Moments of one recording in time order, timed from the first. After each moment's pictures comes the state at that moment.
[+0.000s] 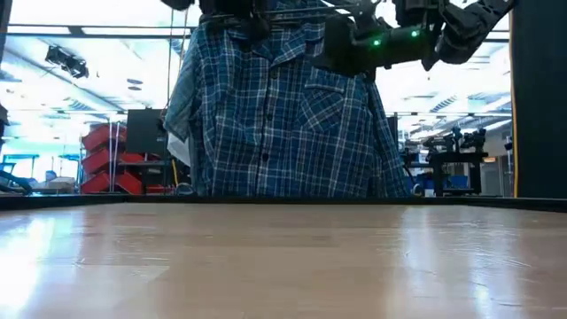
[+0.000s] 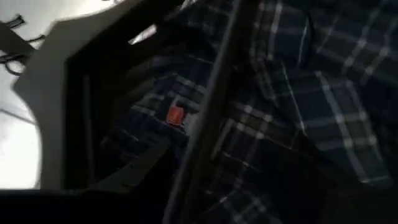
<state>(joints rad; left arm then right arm) 0.65 1.60 1.55 0.41 -0.29 1.39 -0.28 1.44 0.73 0.83 0.32 -0.01</state>
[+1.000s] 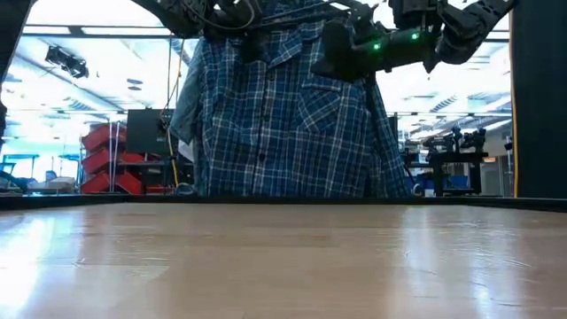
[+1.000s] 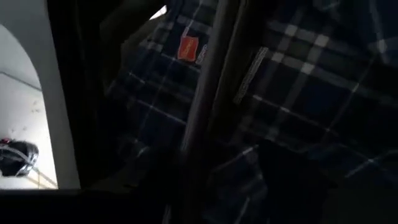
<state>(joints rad) 0.79 1.70 1.55 0.61 -0.22 1.41 -0.28 1.44 0.73 0.78 0.32 0.00</state>
